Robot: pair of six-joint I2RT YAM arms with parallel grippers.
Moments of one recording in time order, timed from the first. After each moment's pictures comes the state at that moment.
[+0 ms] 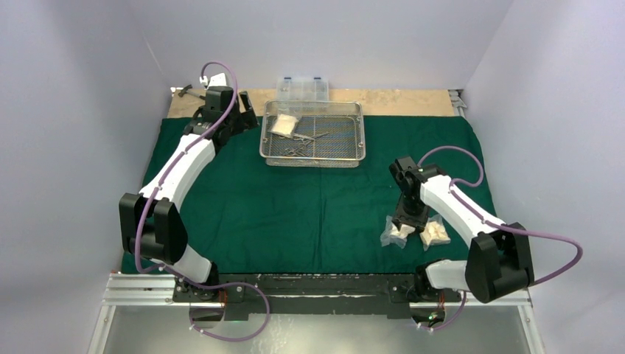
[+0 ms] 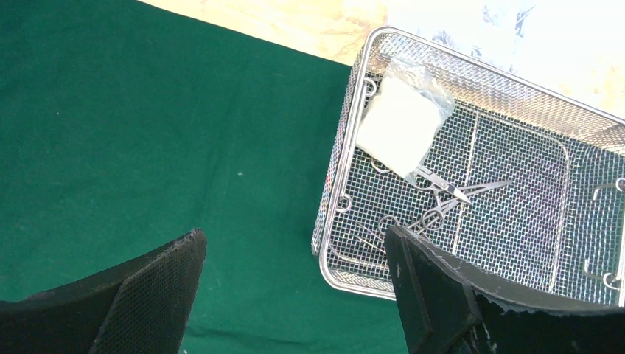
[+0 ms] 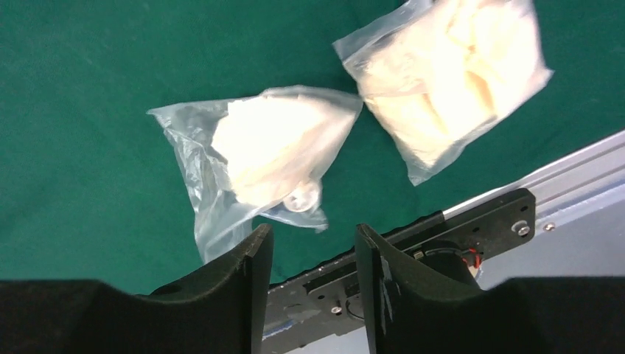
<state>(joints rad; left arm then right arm) -0.20 1.55 1.32 -0.38 -0.21 -0.45 0.32 1.30 0.84 -1.12 0.24 0.76</state>
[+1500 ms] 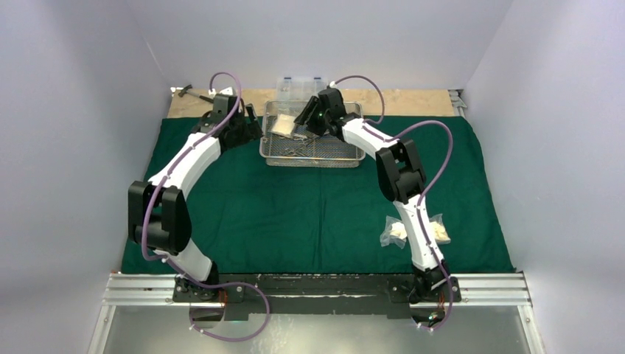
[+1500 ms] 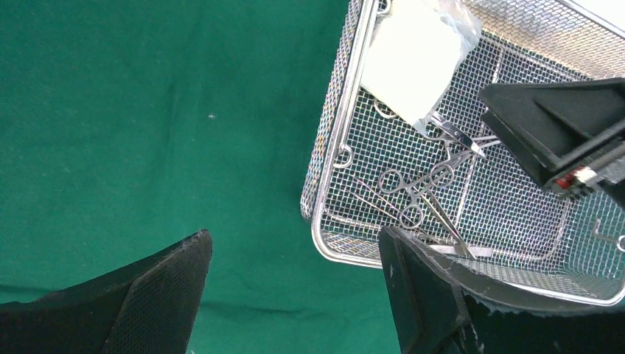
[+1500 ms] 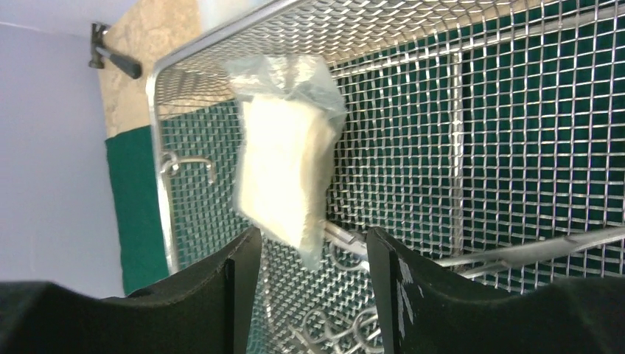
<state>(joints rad) -0.20 1.62 1.29 -0.44 -0.12 -0.52 0.49 2.40 1.98 -0.16 -0.08 0.91</state>
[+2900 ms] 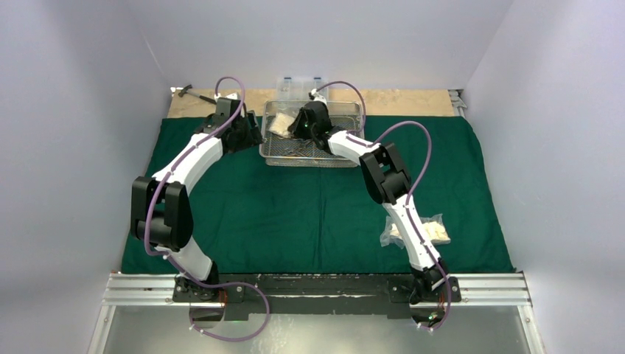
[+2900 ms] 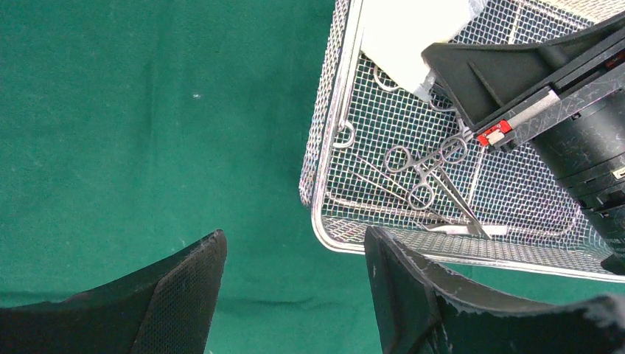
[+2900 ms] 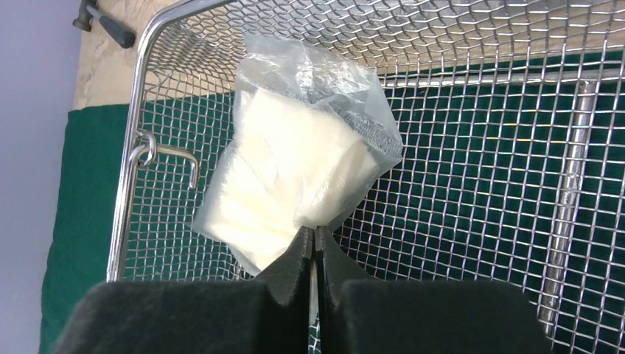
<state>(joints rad) -0.20 1.66 1.27 -0.43 -0.06 -0.49 0.57 2.55 2.00 0.10 -0.01 0.74</state>
